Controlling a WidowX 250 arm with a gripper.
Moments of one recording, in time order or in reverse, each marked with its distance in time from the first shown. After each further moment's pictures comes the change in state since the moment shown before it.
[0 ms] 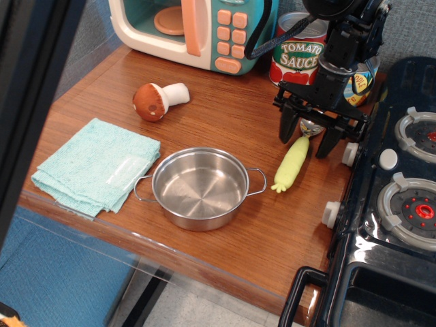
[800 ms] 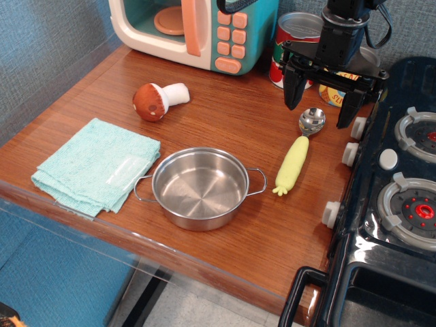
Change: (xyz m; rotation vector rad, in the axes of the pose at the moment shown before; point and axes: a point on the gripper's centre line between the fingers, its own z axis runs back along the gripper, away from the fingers) arm -0.014 -0.001 0.065 -0.084 -0.154 -0.026
